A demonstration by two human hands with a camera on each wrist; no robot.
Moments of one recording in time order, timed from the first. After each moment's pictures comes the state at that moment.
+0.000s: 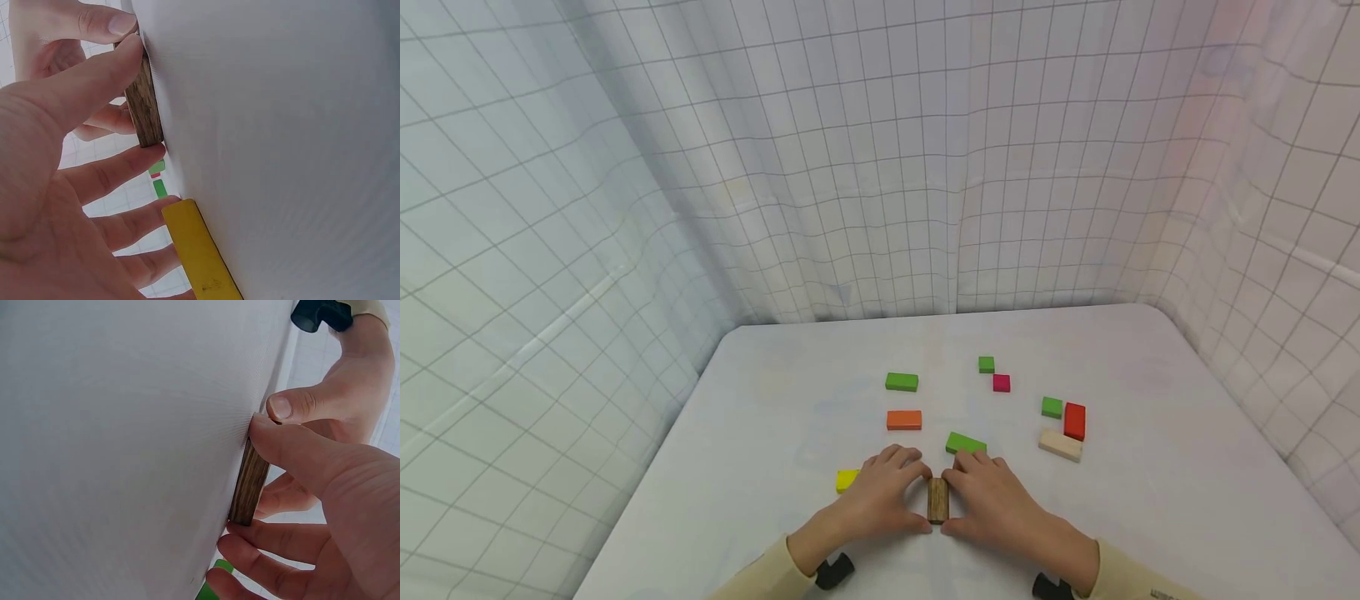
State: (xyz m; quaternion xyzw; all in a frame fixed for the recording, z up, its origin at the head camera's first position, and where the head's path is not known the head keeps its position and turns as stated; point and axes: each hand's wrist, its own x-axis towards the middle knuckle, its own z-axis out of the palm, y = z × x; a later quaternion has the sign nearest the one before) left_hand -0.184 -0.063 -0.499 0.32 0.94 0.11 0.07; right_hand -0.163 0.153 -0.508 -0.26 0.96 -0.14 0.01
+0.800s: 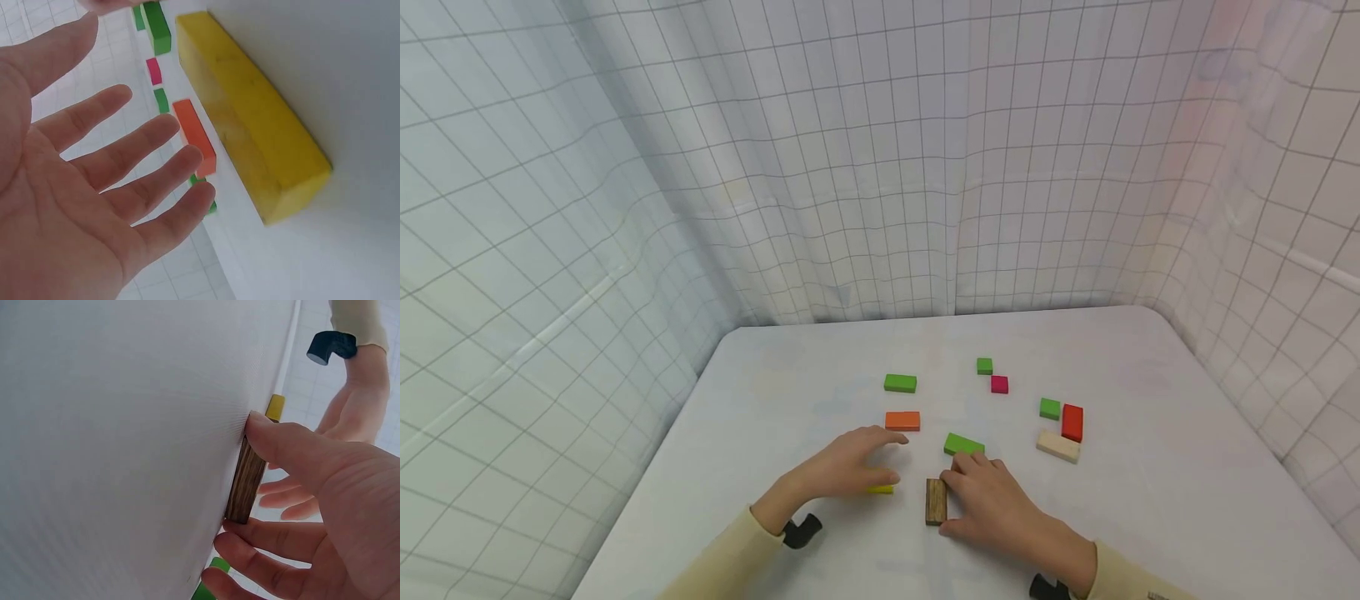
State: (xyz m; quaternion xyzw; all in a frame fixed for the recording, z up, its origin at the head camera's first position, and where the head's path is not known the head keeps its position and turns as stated) left_hand -0.229 -0.107 -0.475 0.35 0.90 0.22 0.14; right_hand -0.161 0.151 -0.506 -0.25 0.96 -0.14 0.01
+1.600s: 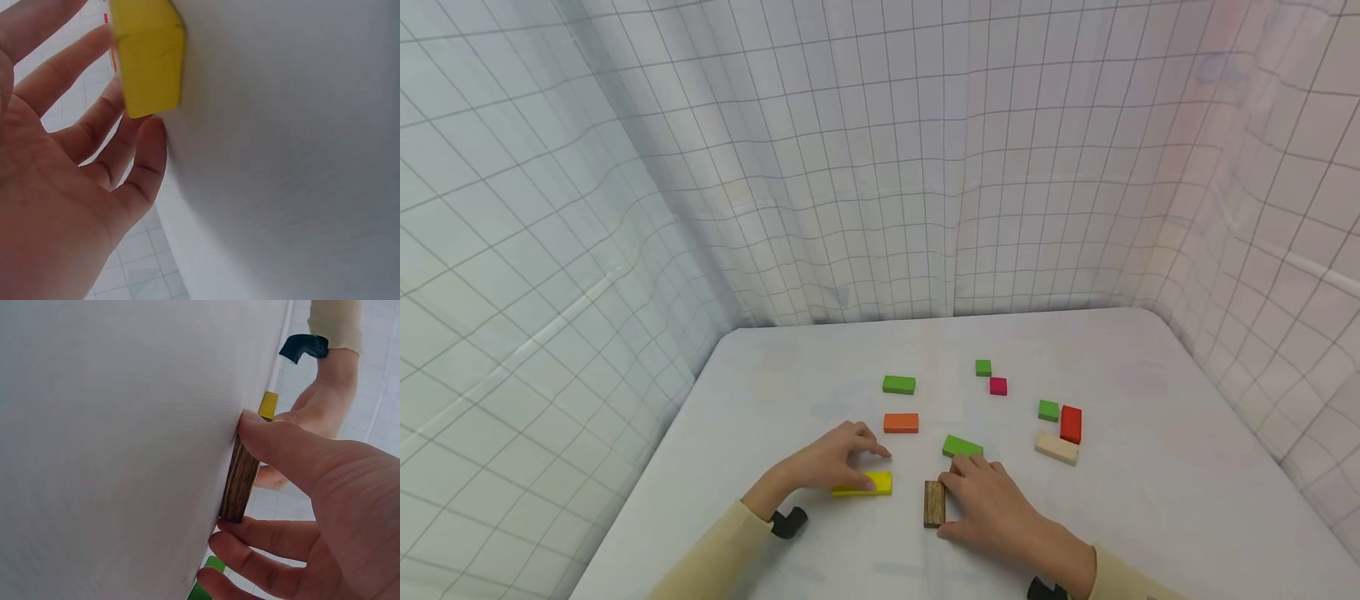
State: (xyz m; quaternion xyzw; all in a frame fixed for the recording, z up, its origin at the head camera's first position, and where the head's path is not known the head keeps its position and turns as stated) left_hand -0.255 -0.138 -0.497 0.35 0.89 0.25 0.17; right_hand -0.159 0.151 -0.504 -0.25 0.96 -0.14 0.01
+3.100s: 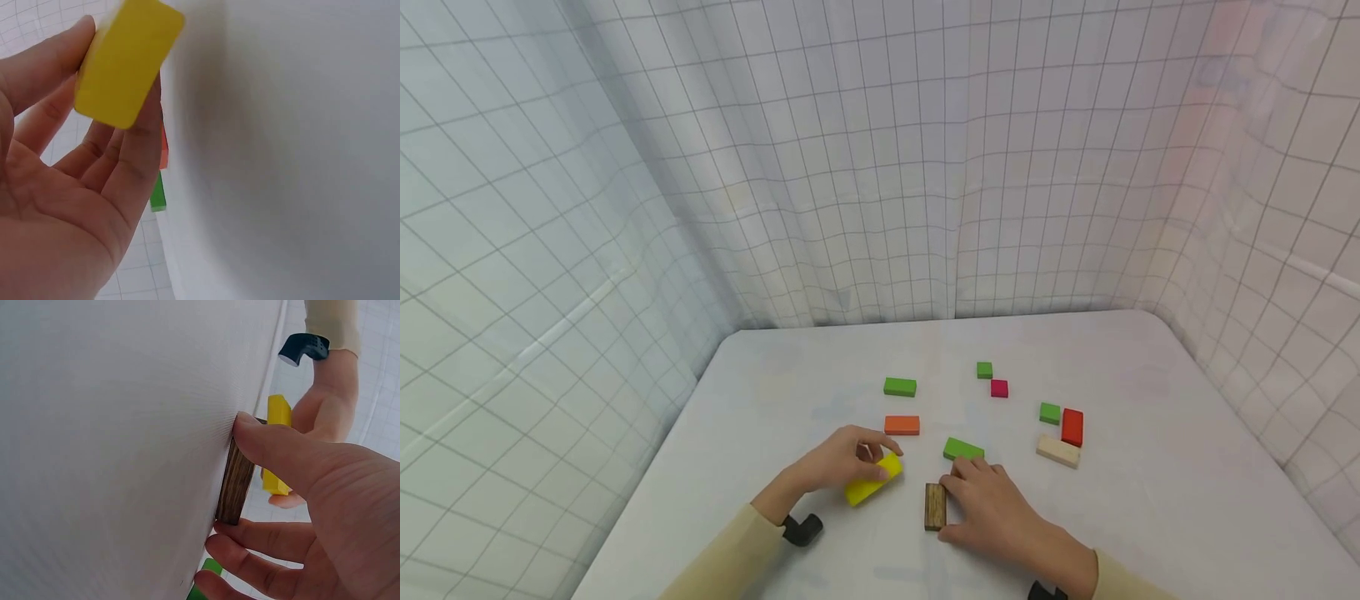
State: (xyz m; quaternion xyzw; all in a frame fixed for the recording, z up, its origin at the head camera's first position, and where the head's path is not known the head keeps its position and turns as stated) left_hand -0.249 -0.124 -0.493 0.31 0.85 0.39 0.19; right_hand -0.159 0.150 -0.506 -0.24 0.96 -0.15 0.02
